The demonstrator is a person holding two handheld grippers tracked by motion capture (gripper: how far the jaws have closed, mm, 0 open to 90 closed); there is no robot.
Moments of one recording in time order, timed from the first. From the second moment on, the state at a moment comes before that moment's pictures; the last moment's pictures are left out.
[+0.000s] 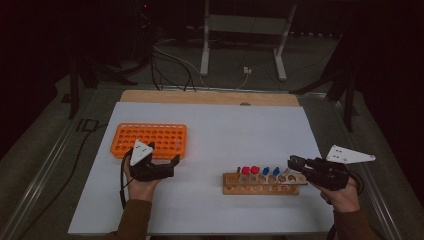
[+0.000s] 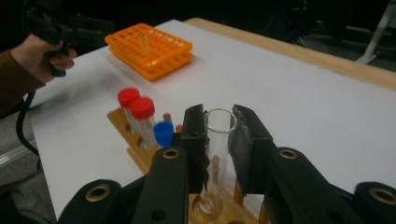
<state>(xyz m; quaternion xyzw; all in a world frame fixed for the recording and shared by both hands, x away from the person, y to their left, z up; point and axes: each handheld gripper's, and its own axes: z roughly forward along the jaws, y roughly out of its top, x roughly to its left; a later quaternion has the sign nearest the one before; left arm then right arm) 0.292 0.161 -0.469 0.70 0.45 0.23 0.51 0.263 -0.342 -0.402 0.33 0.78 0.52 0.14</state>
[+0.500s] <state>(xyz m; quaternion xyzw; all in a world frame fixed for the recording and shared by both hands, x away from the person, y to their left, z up) 0.288 0.138 -0.461 0.72 0.41 0.22 0.51 0.298 -0.308 -0.387 0.31 0.78 0.52 0.15</state>
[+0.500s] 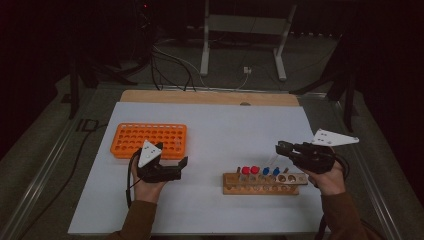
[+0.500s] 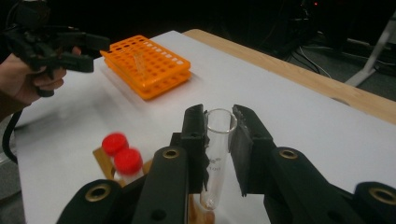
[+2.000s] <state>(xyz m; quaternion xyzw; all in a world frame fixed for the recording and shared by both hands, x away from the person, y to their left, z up) 0.304 0.035 -0.434 0.78 0.26 0.13 0.55 0.328 -0.187 -0.390 0.23 0.82 0.52 0.08</state>
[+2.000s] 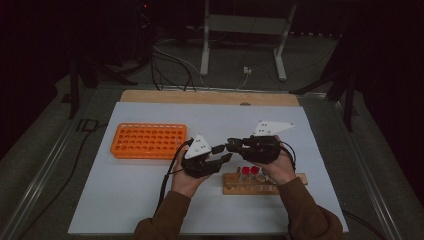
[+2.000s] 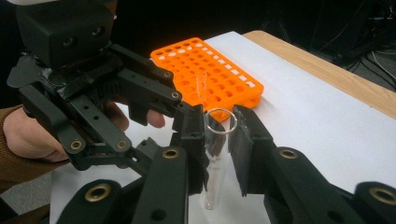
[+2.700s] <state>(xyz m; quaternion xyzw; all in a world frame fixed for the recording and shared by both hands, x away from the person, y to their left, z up) 0.307 0.040 -0.436 0.79 0.27 0.15 0.53 0.330 -0.195 -0.391 0.26 0.81 0.53 0.07</state>
